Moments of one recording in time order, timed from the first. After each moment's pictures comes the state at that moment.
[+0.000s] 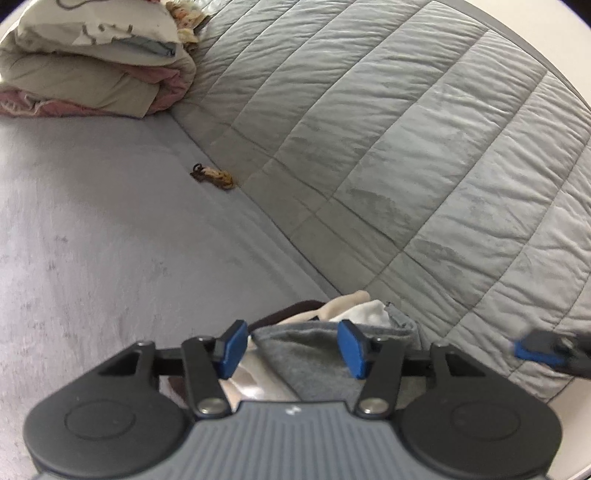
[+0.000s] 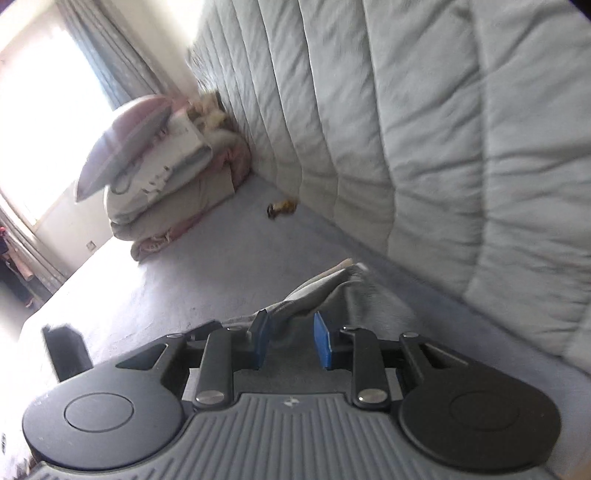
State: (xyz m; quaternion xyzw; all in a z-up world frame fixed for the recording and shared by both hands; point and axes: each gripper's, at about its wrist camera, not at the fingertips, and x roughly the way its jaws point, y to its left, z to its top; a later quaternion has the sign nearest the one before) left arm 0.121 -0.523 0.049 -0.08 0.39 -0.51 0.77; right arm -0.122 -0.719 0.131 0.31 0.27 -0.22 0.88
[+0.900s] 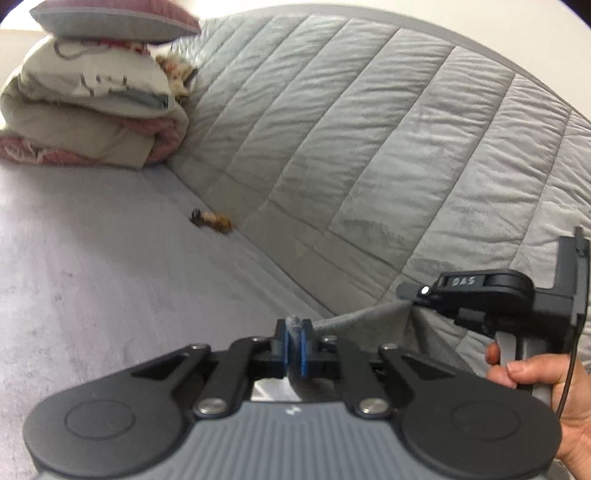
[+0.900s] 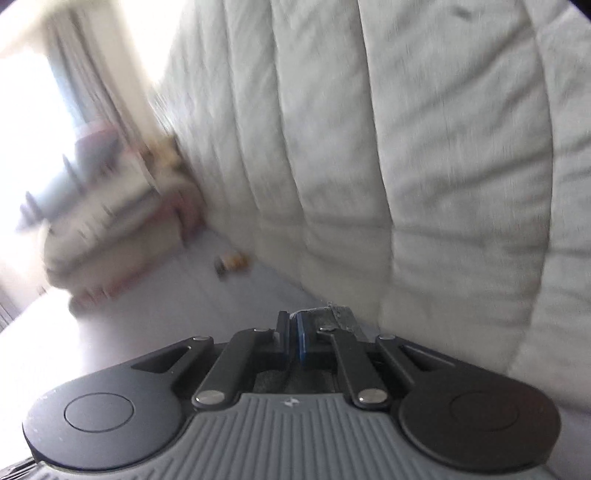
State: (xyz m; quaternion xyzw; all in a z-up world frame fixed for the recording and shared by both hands) left arm 0.095 -0.512 0.040 -0.09 0.28 -0.50 0.81; right arm -0.063 -0.752 0.060 0.25 0.15 -0.31 0.91
